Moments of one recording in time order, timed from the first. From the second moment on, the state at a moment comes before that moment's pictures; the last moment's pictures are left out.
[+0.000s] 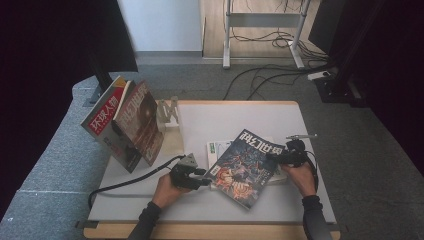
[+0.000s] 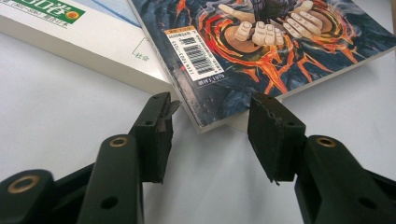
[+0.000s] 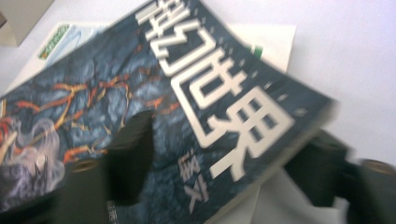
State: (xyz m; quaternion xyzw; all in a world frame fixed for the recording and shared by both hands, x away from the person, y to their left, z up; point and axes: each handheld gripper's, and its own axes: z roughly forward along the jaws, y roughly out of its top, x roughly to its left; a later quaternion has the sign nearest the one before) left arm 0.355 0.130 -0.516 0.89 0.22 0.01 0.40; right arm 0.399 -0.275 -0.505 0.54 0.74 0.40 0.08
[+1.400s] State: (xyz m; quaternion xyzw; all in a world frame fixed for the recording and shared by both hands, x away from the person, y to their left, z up) left arm 0.380 0.109 -0.419 0.91 0.18 0.04 0.38; right arm 0.319 -0.212 -0.355 0.30 0.78 0.51 0.20
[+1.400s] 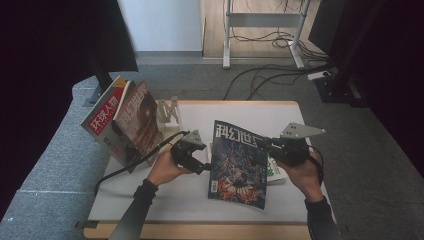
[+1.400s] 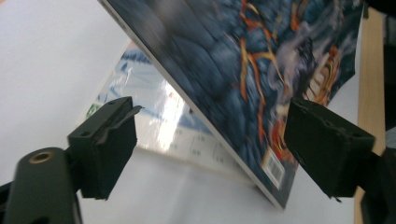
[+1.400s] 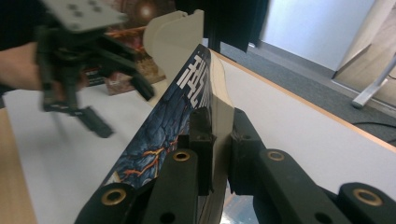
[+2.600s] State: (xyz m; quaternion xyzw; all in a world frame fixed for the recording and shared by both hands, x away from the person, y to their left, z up) left arm 0.357 0.111 -0.366 0.89 0.11 0.13 0.42; right arm 0.315 -0.211 -0.306 0.27 0.77 0.54 0.22
